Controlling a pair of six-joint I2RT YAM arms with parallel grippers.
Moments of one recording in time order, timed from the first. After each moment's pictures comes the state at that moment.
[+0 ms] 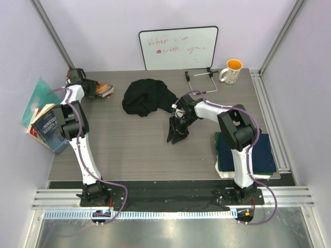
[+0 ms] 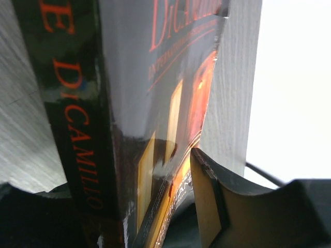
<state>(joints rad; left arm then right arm) 0.27 2.38 1.96 -0.38 0.11 -1.14 0.51 2.10 1.43 -0.69 -0.74 0.42</state>
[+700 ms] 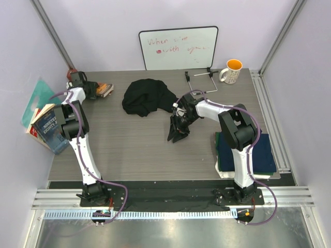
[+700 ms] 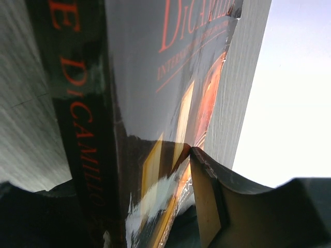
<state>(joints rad) 0.27 2.39 1.90 -0.30 0.08 -1.28 0.49 2.10 1.43 -0.69 -0.75 0.42</state>
